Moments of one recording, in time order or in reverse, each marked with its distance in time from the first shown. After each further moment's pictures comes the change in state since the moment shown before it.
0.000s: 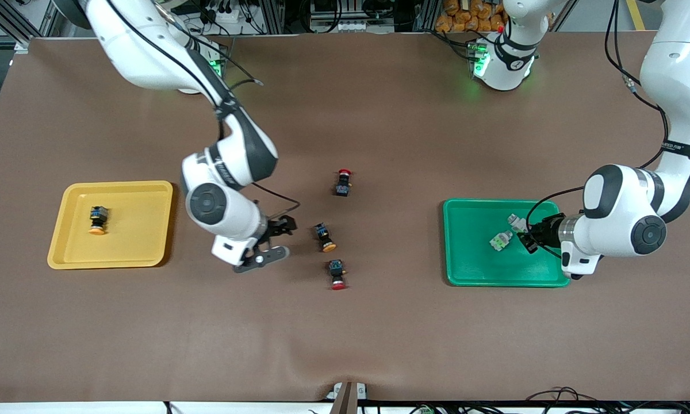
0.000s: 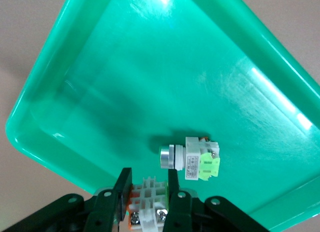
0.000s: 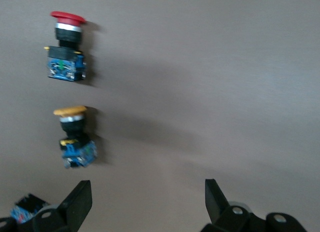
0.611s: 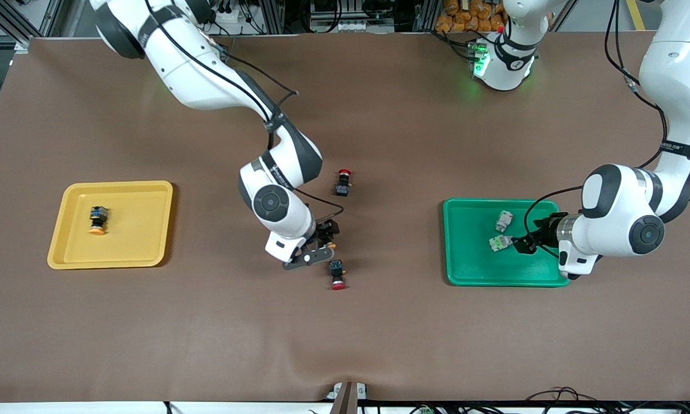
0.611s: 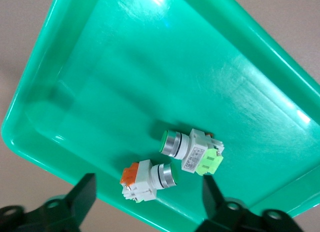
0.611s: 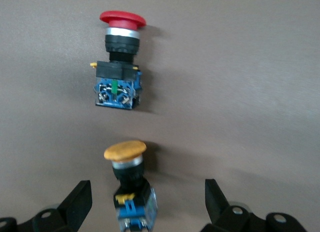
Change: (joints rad) left arm 0.000 0.000 -0.006 0.000 0.000 0.000 0.033; right arm 0.119 0.201 -0.002 0.150 0.000 0.118 0.145
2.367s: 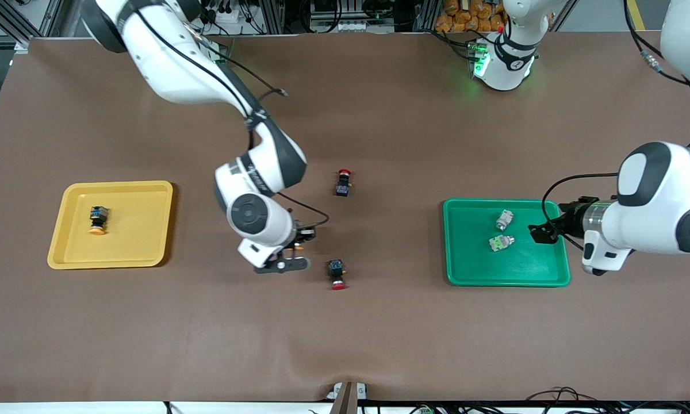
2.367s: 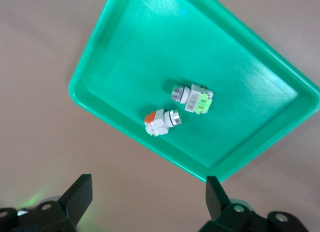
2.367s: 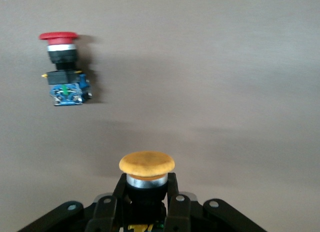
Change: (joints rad) left arm 0.001 -0.094 -0.086 0.220 -0.017 -0.371 0.001; right arm -0.074 -0.104 -0.030 0.055 -0.001 -0.306 0.130
